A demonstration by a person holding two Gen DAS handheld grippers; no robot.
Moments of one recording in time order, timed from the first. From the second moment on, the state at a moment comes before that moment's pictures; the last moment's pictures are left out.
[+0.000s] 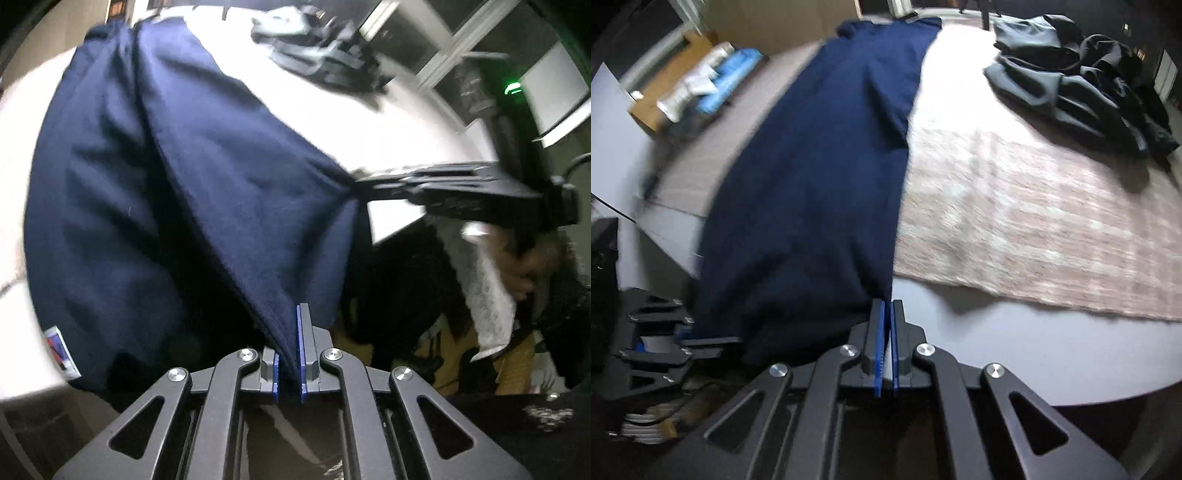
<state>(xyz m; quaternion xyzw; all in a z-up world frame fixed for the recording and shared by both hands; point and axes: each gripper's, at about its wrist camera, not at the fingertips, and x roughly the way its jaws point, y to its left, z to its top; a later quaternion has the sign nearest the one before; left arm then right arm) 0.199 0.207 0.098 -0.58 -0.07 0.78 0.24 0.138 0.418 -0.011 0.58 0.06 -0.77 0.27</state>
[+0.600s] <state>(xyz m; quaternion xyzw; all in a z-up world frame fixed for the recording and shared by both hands) 0.208 0.193 0.086 -0.60 -0.06 0.76 0.23 0.168 0.430 -0.036 0.62 0.11 -0.73 0.27</state>
